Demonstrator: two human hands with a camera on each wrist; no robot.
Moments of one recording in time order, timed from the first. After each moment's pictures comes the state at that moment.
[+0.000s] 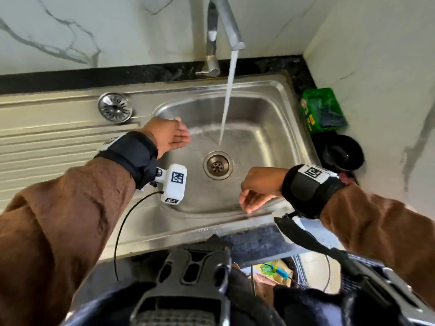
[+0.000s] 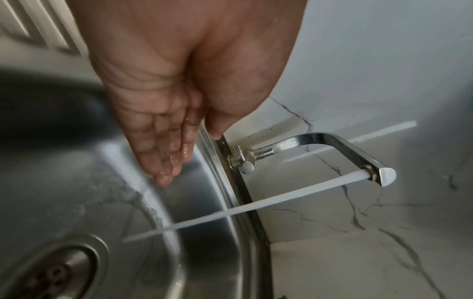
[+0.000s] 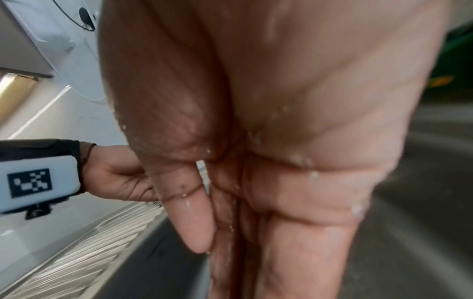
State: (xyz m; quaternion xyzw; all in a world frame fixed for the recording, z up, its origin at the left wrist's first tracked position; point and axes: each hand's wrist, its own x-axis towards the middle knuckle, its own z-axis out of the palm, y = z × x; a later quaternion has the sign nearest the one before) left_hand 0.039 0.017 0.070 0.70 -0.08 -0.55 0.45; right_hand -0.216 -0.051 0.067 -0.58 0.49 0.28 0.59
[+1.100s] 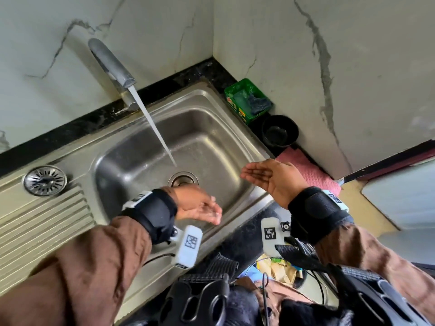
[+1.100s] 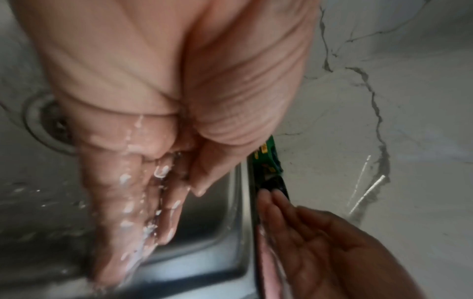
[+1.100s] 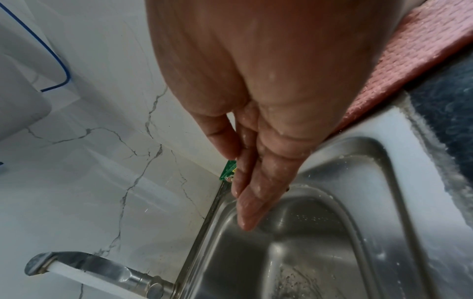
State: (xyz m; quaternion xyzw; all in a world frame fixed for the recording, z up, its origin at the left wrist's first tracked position) left_hand -0.110 -0.005 0.055 0.58 -0.19 -0.79 0.09; right_hand -0.331 -0.046 0.084 -0.24 0.56 -0.35 0.71
